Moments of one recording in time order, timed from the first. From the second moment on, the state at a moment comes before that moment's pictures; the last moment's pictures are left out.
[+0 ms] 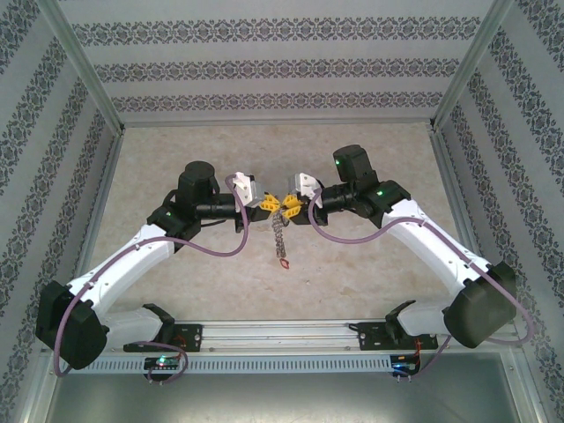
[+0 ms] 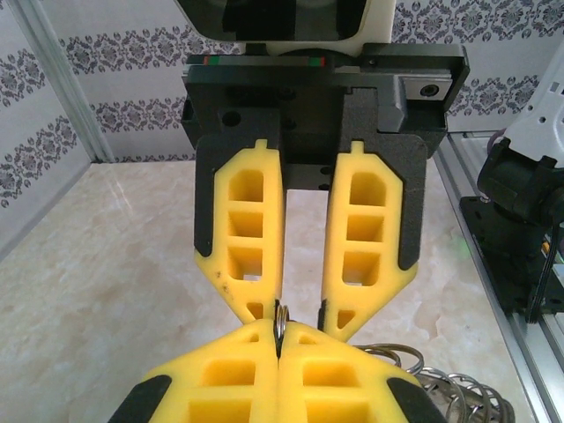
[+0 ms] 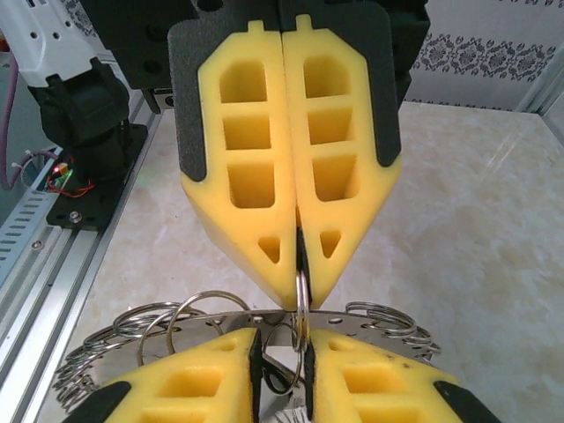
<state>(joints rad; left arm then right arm) -0.50 1.20 0.93 -0.05 0.82 0.38 0.52 1.33 1.15 -0.51 -0.91 -0.68</state>
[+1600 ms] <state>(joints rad) -0.50 1.27 1.01 -0.26 0.78 0.43 0.63 1.33 1.25 -0.70 -0.54 -0.74</state>
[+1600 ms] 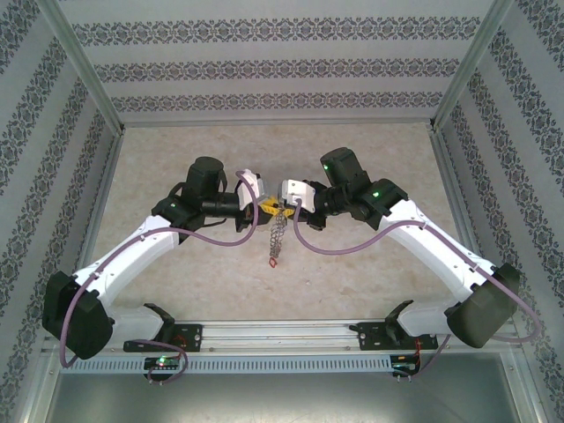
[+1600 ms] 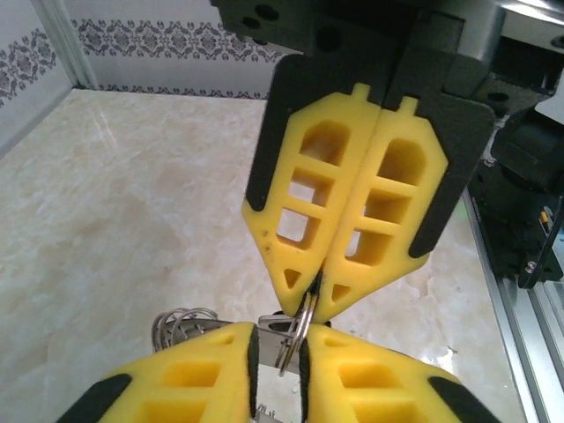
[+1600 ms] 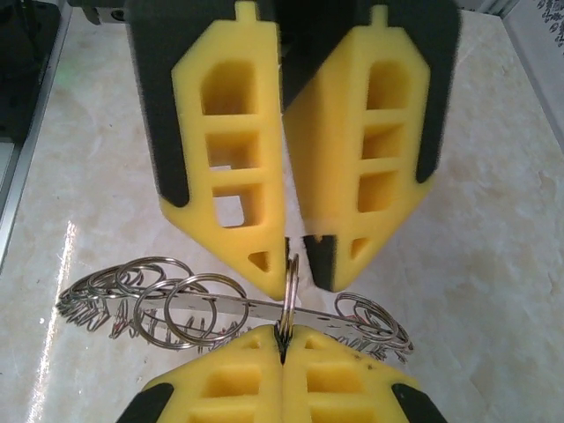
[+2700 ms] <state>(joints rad) -0.50 1.24 0.85 0.10 0.88 0.30 0.53 1.28 1.16 -0.58 -0.82 -0.68</state>
